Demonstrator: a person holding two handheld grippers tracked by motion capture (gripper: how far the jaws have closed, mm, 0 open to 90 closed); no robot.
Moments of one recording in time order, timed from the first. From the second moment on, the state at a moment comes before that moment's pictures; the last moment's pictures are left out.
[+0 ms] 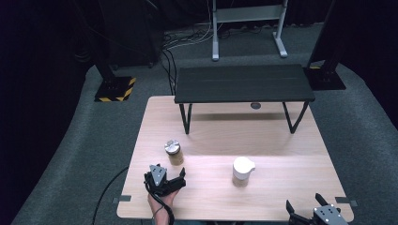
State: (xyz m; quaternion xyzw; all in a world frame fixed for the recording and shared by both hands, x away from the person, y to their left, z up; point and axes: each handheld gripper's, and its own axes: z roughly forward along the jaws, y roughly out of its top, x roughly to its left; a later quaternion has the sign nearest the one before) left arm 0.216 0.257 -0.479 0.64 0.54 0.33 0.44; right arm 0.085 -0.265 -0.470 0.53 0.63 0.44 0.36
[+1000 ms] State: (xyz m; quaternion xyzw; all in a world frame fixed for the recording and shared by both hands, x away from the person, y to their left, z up) left arm 0.278 0.250 -0.484 0.65 0.55 0.31 0.42; right arm 0.095 -0.270 -0.469 0.52 0.65 0.45 0.33
